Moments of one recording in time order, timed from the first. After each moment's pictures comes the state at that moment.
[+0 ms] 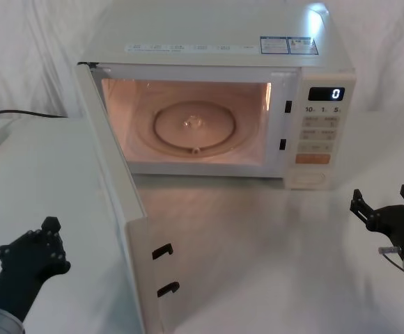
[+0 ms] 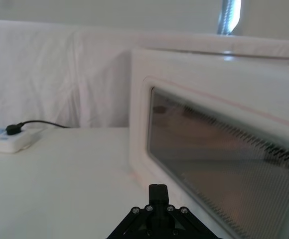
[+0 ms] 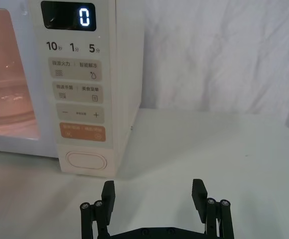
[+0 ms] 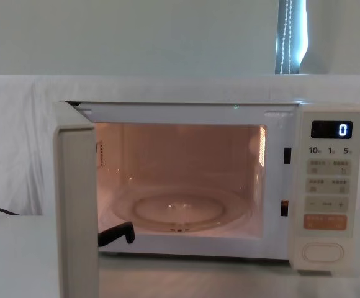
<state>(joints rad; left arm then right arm) 0.29 0.24 -0.02 -1.93 -0.30 0.04 -0.13 0.03 0.07 0.02 -1.57 0.02 0.08 0.08</state>
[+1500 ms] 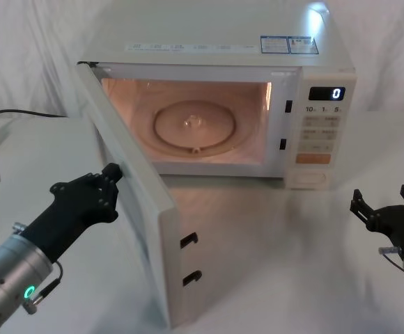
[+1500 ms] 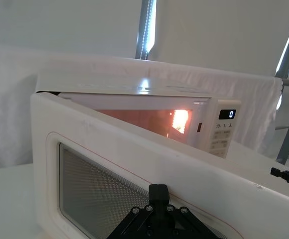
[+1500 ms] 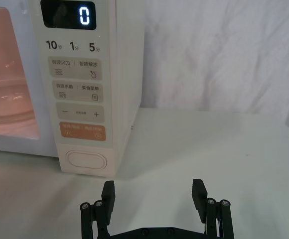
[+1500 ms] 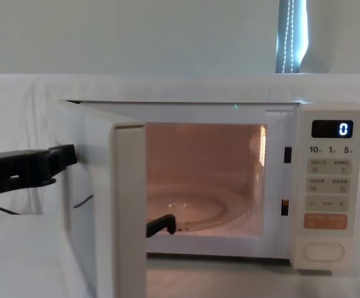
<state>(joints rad) 0.06 0.42 0.10 -1.94 -0.55 0.20 -0.29 0.03 0.07 0.02 -1.57 0.02 0.08 0.08</state>
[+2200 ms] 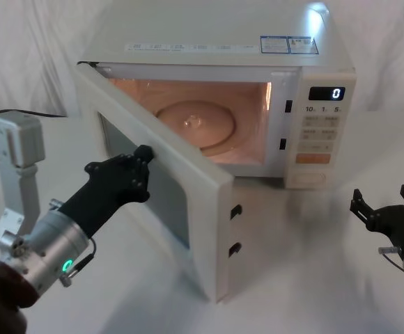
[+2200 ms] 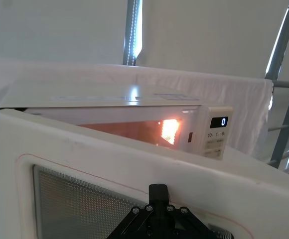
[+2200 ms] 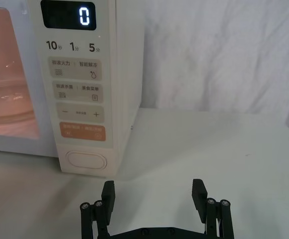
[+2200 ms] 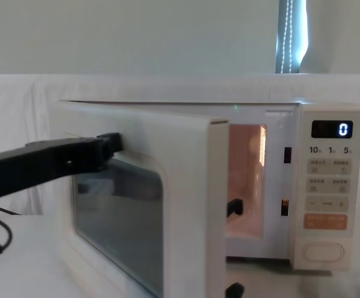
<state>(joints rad) -0.08 0.40 0.23 -1.84 -0.54 0.17 -0.26 0.03 0.07 0.02 -1.57 0.02 0.08 0.08</state>
